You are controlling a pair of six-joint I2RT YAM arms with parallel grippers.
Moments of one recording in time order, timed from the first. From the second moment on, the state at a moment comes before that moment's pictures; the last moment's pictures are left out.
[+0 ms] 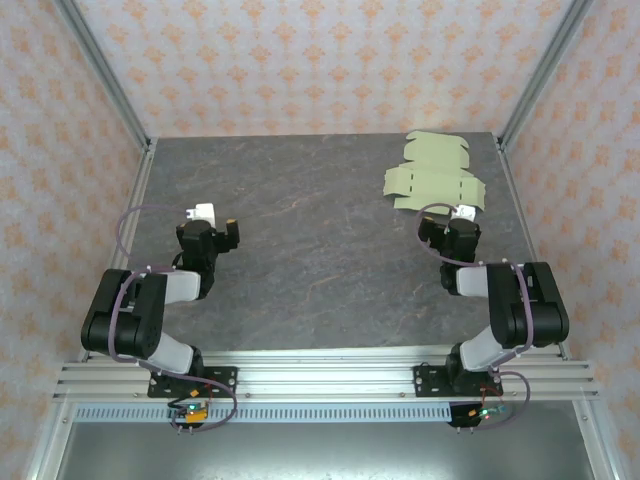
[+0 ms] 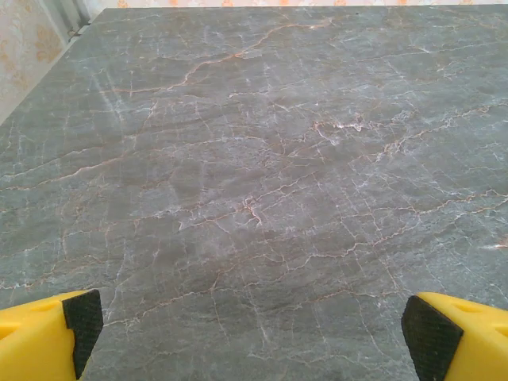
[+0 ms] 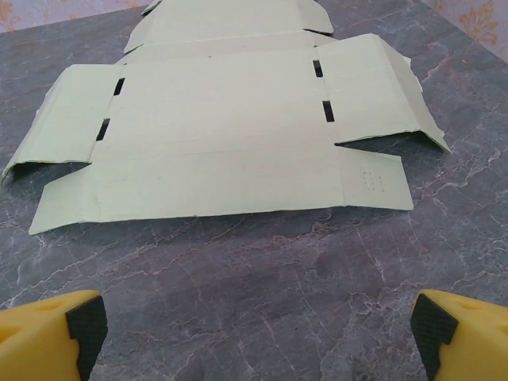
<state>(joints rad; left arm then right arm) -0.03 1.50 0.41 0.62 -0.23 -0.07 0.02 1.54 0.42 0.65 0.16 0.17</state>
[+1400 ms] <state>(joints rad) -0.08 1.17 0.55 0.30 -0.29 -0.19 0.02 1.20 0.50 0.38 0.18 0.22</state>
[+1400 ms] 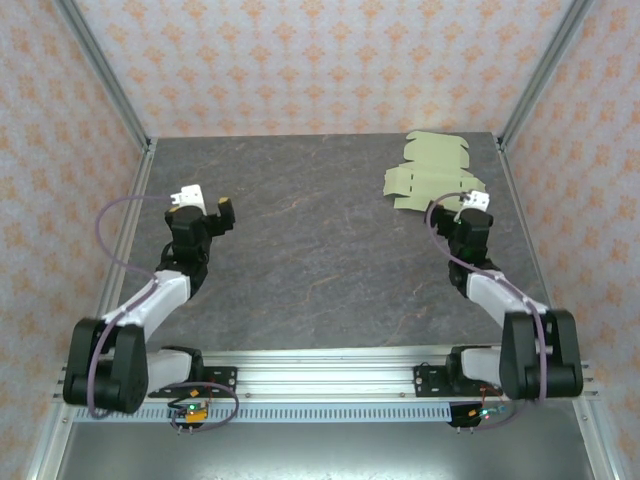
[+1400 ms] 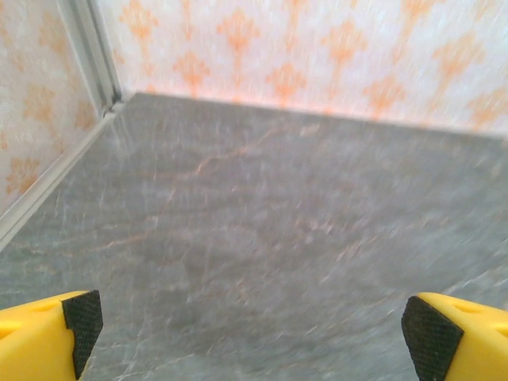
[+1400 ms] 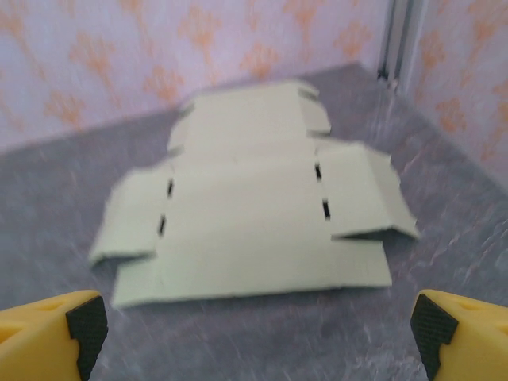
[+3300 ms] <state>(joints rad) -0.16 1.10 0.92 -0.50 -0.22 -0.41 -0.39 1.94 1.01 0.33 -0.41 1.39</state>
